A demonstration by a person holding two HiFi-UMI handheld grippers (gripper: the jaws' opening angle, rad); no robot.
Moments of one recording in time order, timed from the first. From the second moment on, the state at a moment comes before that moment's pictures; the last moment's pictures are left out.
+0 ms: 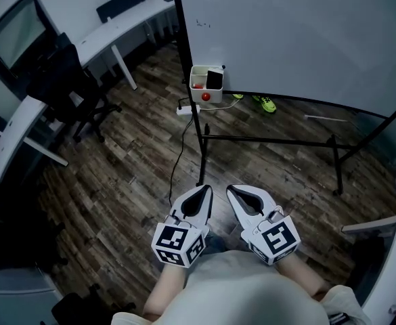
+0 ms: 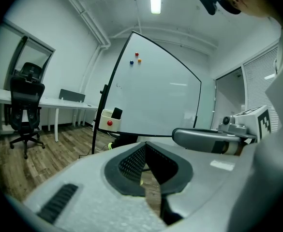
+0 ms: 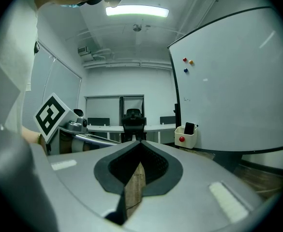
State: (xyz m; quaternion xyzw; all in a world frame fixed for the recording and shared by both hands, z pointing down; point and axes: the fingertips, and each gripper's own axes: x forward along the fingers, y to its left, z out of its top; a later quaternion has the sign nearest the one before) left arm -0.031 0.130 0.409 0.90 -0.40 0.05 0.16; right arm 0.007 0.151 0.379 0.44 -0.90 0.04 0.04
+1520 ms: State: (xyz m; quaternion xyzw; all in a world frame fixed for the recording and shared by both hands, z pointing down) left arm -0.113 -0.008 0.410 0.92 -0.34 0.05 0.16; right arm -0.070 0.013 0.373 0.51 -0.86 0.04 0.05
